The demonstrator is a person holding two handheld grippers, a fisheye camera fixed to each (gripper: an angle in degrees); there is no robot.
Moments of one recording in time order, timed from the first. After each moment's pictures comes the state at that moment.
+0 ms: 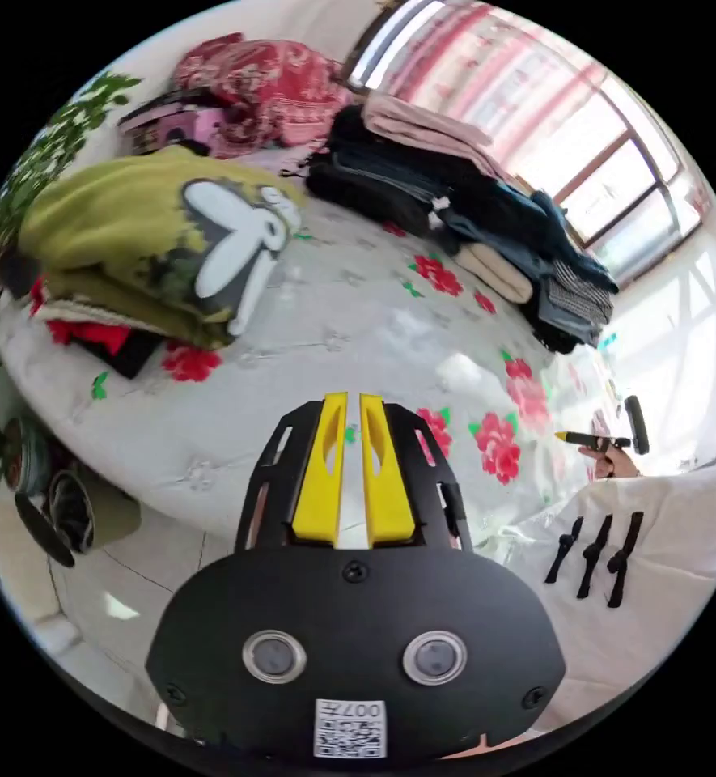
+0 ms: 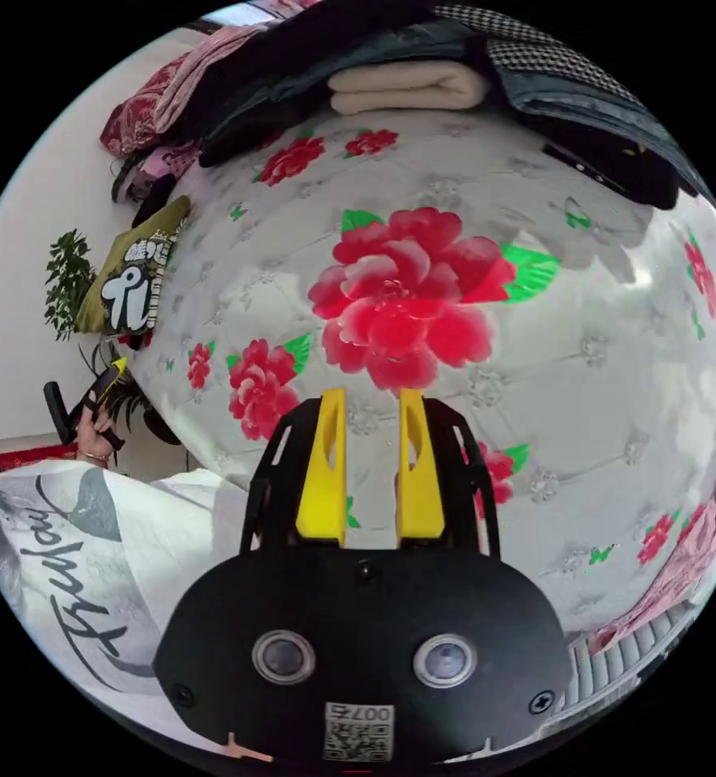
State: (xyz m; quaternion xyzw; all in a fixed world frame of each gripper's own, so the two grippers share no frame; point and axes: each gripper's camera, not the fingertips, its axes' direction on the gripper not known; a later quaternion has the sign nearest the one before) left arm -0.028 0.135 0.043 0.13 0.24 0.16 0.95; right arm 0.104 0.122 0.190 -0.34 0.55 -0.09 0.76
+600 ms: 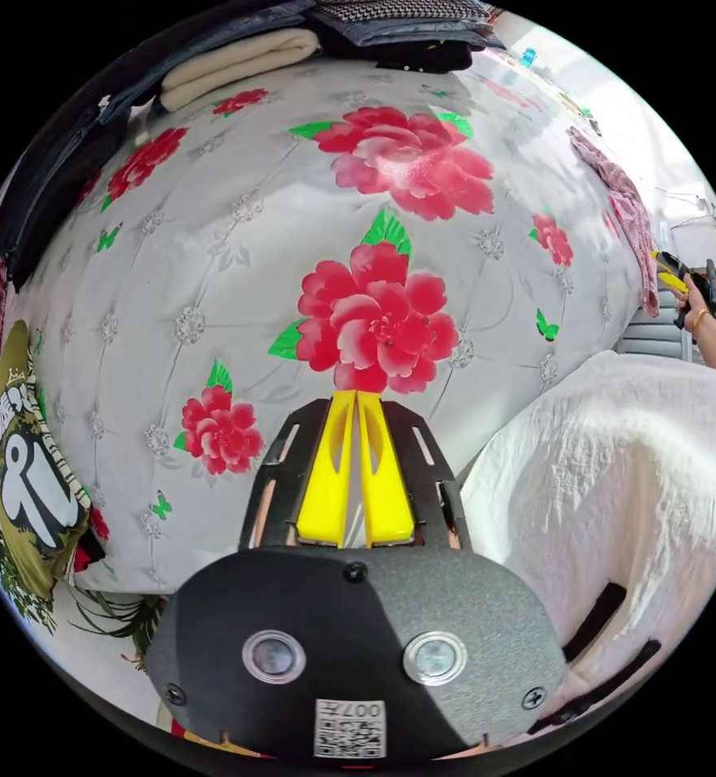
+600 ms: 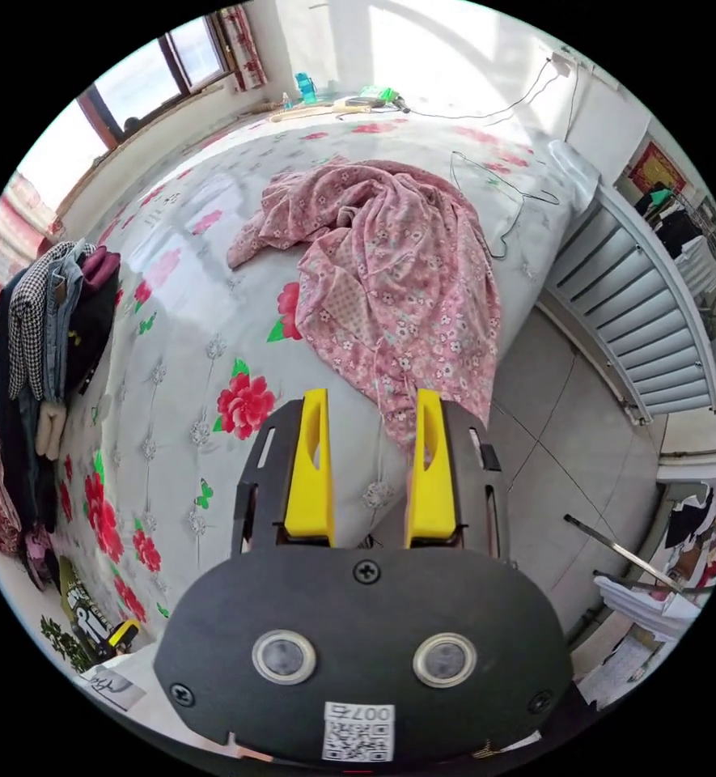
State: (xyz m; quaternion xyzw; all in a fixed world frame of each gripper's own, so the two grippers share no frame) left arm 0.251 0.199 0.109 -0.07 0.08 0.48 0.87; right arm 0.053 0.132 -0.144 0.13 0.71 0.15 0.68
